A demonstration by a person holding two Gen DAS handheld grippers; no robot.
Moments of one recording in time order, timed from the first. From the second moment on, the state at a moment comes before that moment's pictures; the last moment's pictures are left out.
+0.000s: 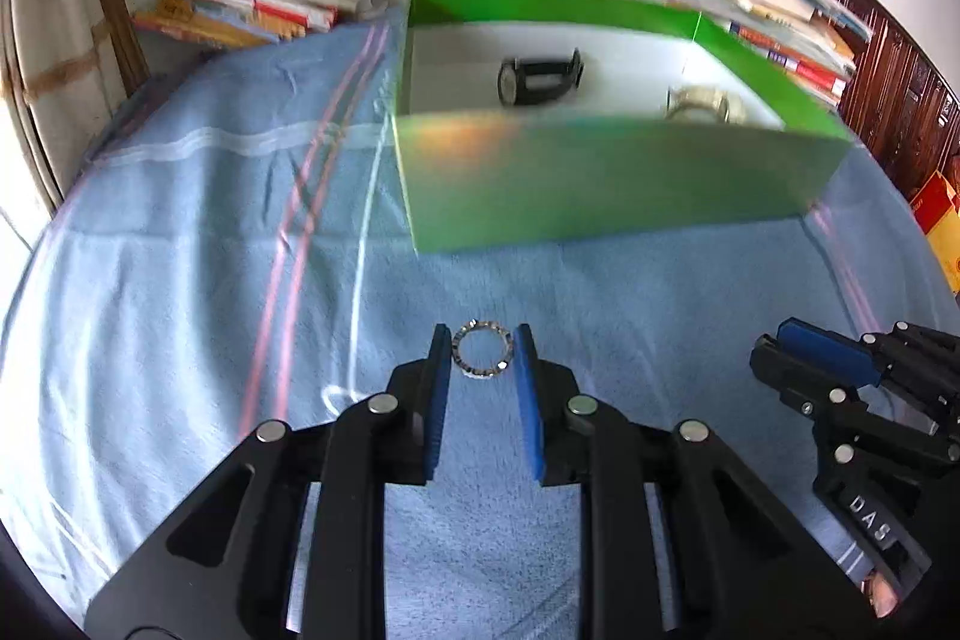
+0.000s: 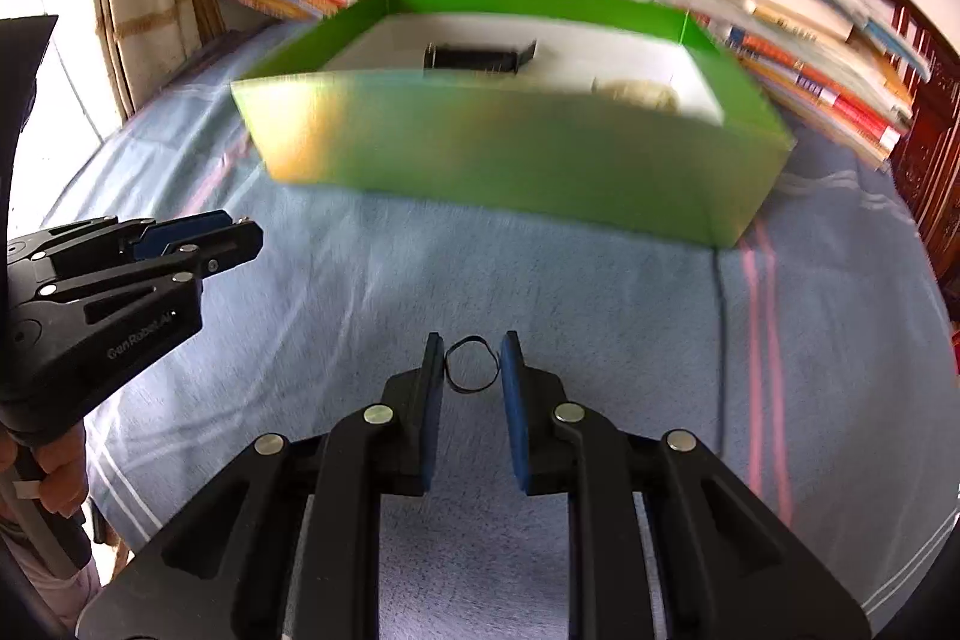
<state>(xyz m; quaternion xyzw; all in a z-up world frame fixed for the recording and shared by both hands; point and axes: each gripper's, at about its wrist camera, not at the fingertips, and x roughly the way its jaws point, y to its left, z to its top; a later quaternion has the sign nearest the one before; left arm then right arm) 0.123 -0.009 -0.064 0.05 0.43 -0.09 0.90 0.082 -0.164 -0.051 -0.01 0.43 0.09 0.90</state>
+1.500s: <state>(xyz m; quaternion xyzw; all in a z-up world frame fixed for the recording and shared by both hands) 0.097 -0.011 0.035 0.02 0.27 -0.05 0.96 0.059 -0.197 0.044 0.02 0.24 -0.02 0.97</state>
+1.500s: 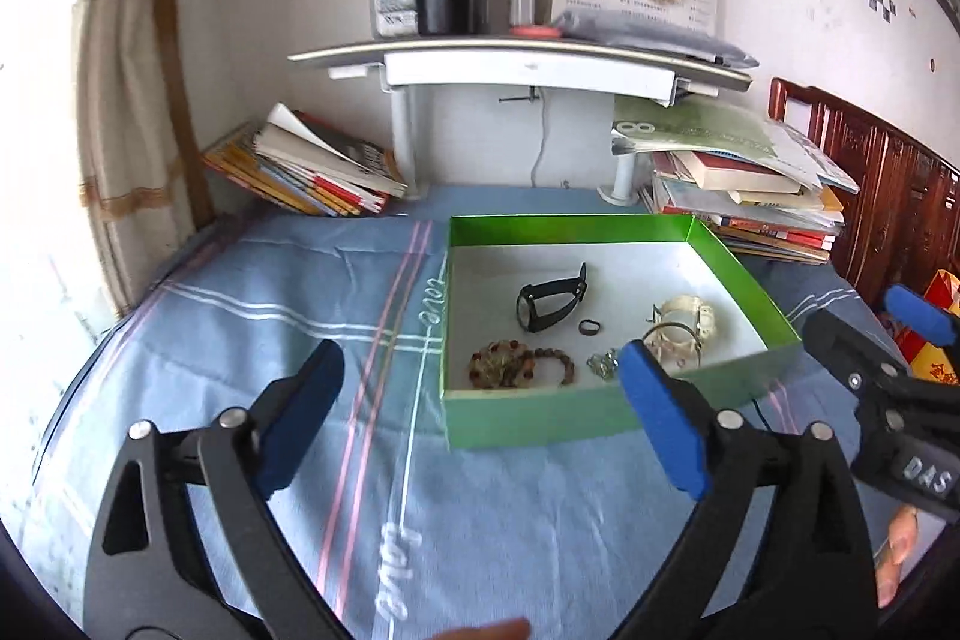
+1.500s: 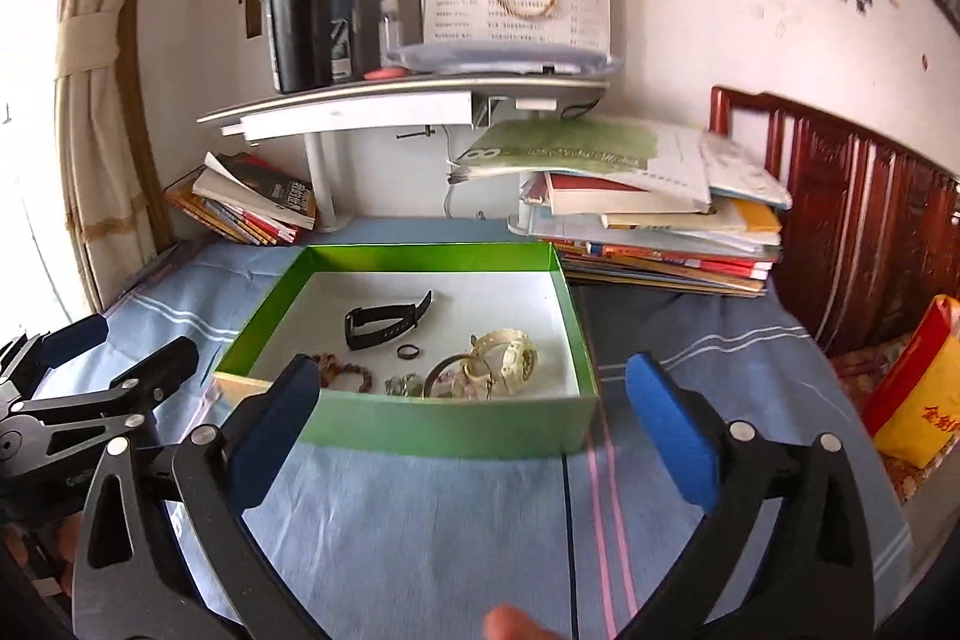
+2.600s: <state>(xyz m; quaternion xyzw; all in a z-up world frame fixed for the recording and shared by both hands) 0.055 0.001 0.033 0.03 0.26 -0.04 0.97 0.024 -0.175 0.048 -0.01 0.24 -0.08 0.97</state>
